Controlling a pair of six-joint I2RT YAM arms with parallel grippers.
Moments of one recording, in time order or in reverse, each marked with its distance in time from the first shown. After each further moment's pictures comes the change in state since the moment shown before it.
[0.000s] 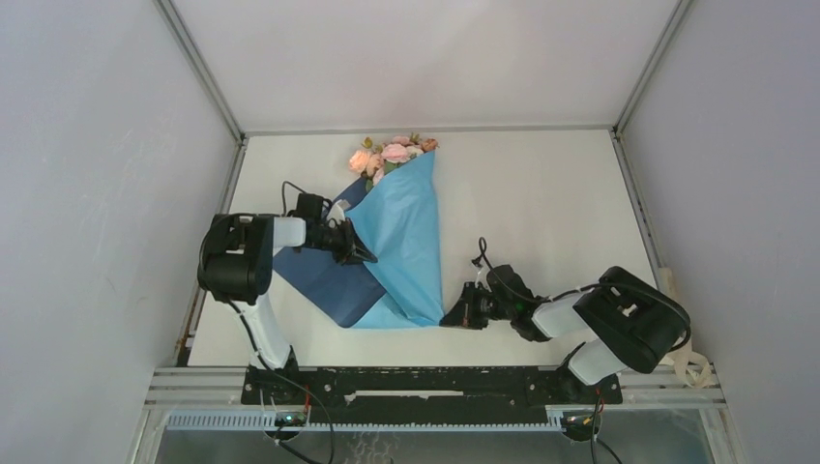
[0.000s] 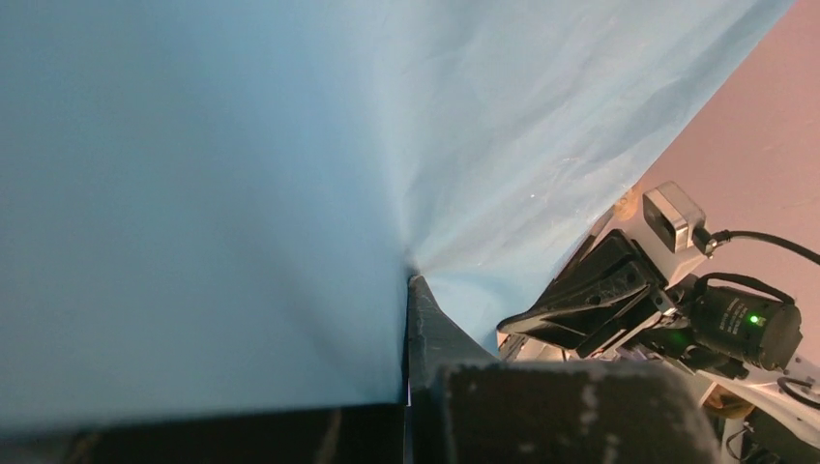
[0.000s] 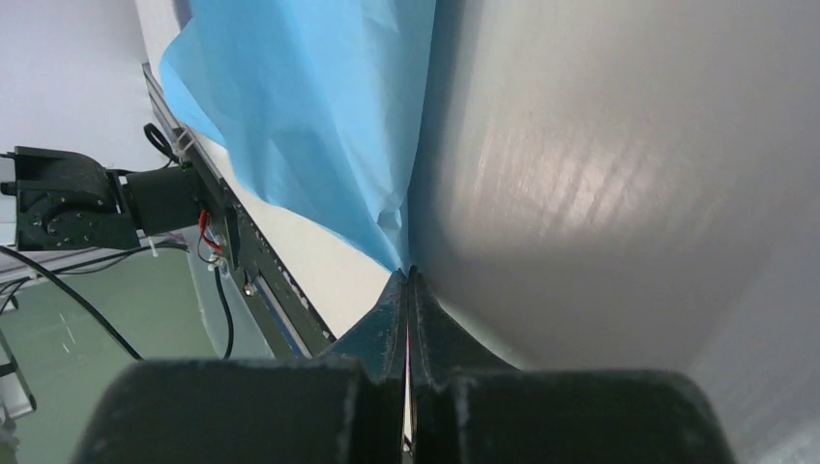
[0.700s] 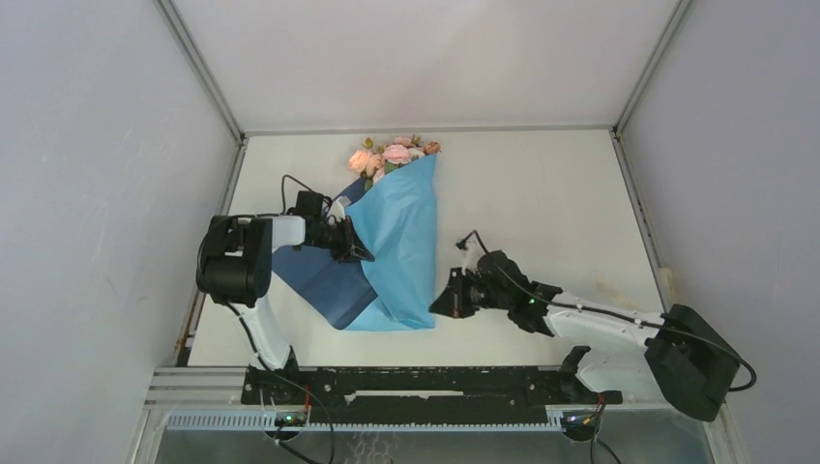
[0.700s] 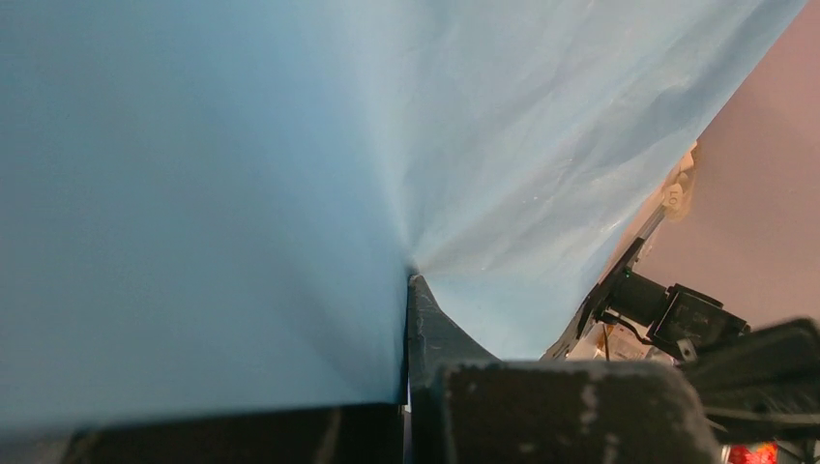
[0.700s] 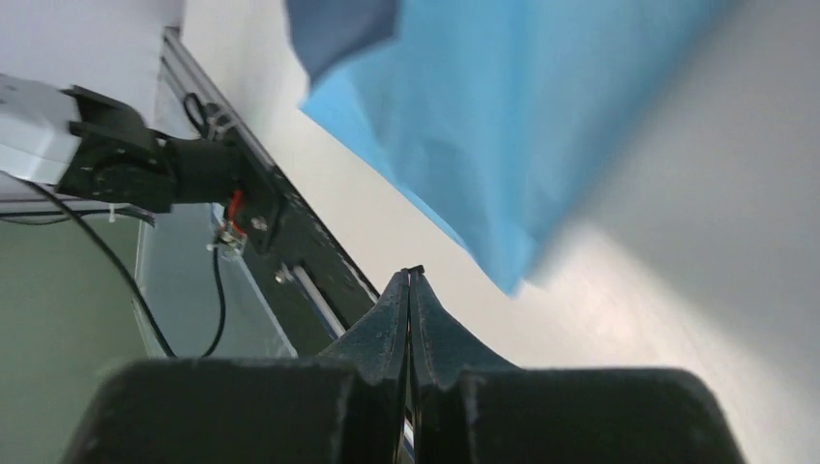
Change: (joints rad) left arm -0.011 -0.028 0.015 -0.041 -0.054 0.103; right arm 0.108 -0.373 0.146 -0.454 0.133 -0.154
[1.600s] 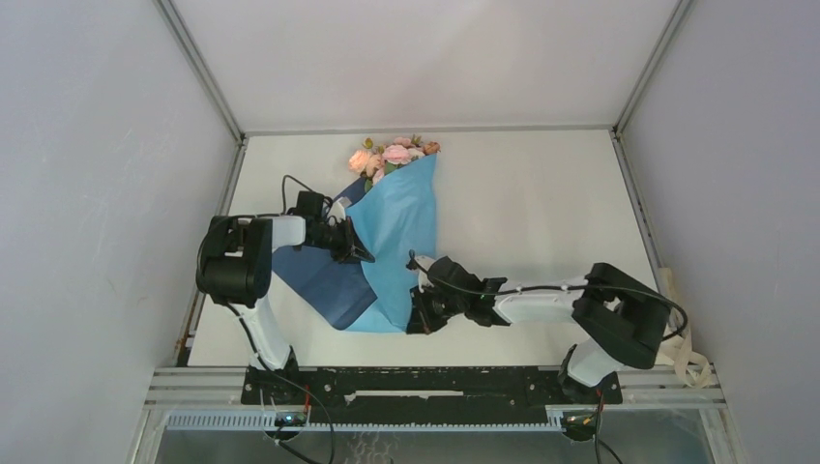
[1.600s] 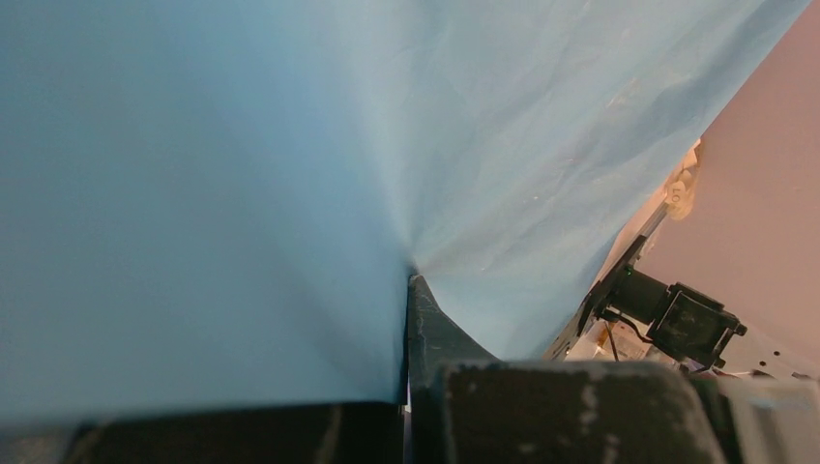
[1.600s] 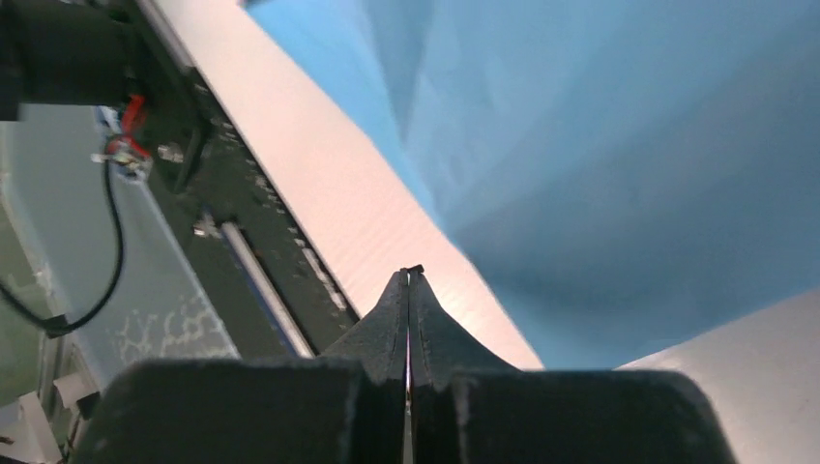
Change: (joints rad) left arm -0.005 -0.003 0.000 -0.016 -0.004 0.003; right arm 0.183 0.441 0.240 0.032 -0.013 -0.179
